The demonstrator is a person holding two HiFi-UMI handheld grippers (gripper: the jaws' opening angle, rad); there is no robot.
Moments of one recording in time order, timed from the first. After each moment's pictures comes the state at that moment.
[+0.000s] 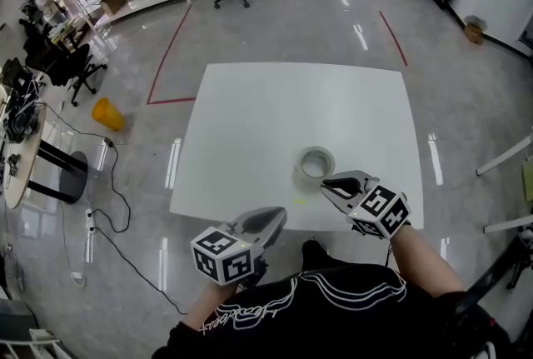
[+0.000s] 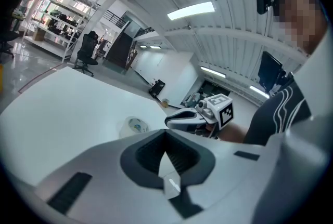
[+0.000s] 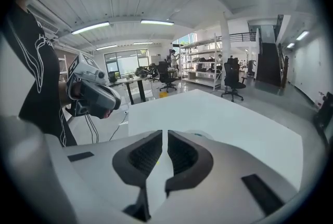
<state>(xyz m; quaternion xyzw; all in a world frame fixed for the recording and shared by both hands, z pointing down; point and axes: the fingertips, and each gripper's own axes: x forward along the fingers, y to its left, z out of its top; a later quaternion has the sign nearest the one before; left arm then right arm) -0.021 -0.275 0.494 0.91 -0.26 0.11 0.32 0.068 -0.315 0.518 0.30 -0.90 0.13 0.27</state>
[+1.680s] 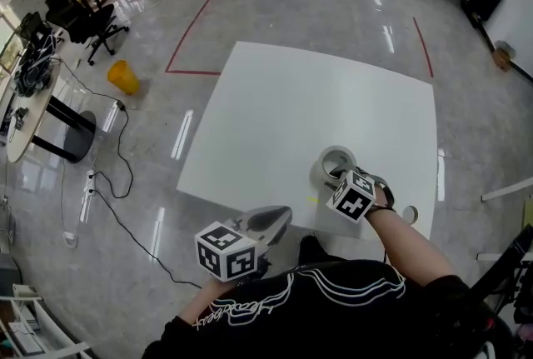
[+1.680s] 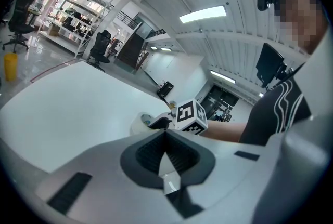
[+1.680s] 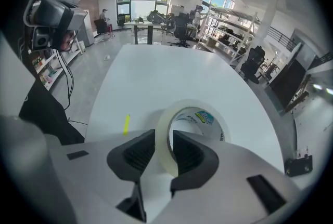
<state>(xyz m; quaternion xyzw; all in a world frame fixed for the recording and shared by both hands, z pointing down) -0.045 -0.284 0.516 0.88 -0.30 0.10 0.35 0.052 -0.366 0.643 0.22 -0.81 0.05 0.54</state>
